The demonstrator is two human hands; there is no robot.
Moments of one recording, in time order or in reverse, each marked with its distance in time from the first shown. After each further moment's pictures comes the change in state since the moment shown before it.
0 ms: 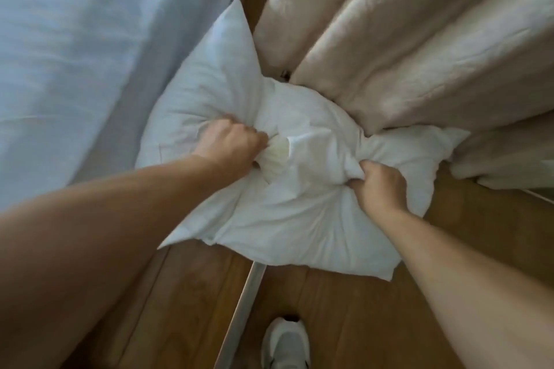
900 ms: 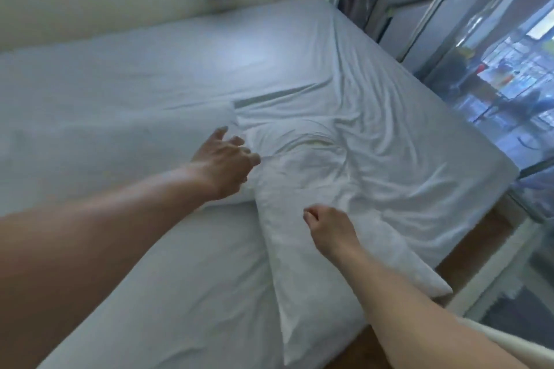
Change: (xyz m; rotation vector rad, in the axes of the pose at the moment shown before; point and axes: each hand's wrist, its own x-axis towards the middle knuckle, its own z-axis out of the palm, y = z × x) left_hand -0.435 -0.488 -0.330 -0.014 0.102 -0.628; right_hand -0.175 -0.700 -0.217 -0.057 -0.293 -0.734
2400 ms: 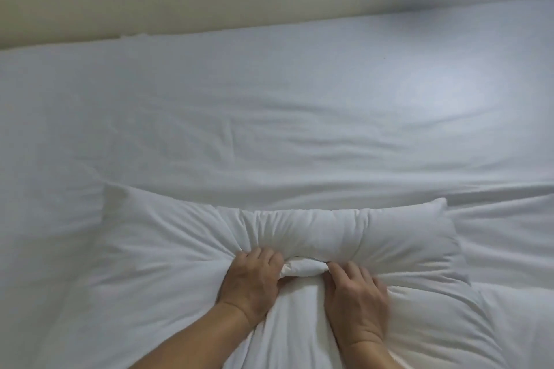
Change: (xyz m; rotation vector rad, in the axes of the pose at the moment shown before) left_hand 0.051 -0.365 0.394 -0.428 0.107 -0.466; right_hand 0.365 -0.294 0.344 -0.426 0.341 -0.404
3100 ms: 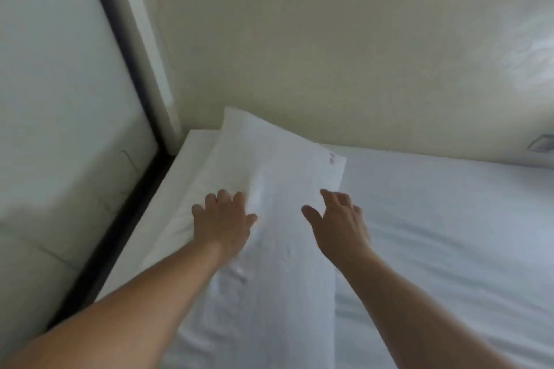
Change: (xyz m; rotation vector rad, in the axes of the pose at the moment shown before) left_hand -0.044 -0.335 -0.238 0.083 0.075 -0.803; right_hand 0.187 -0.383 -0.132 0.367 -0.301 -0.228
